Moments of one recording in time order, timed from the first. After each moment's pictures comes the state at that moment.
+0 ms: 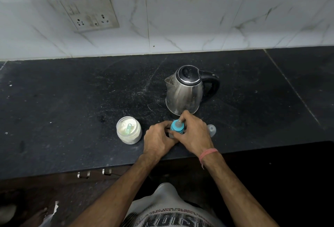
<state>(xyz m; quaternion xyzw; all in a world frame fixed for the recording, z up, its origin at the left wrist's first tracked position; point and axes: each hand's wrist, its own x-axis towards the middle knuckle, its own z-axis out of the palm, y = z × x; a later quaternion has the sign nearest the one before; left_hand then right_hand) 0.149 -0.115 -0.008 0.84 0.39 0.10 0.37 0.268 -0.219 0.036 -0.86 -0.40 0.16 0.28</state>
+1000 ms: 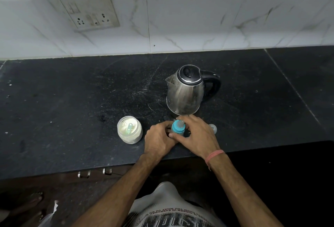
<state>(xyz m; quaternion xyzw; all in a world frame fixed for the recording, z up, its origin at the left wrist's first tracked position) 0.148 -0.113 -0.015 0.84 0.39 0.10 0.37 0.276 -0.233 0.029 -0.84 -0.47 0.14 0.25</state>
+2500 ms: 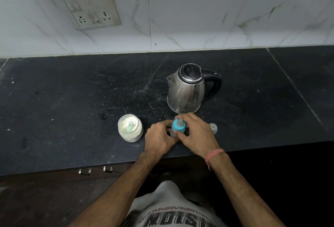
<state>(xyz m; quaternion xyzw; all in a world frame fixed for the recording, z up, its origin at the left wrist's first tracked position) 0.147 -0.112 -0.017 0.84 0.39 0.09 0.37 0.274 -0.231 0.031 -0.83 -0.48 0.15 0.24</state>
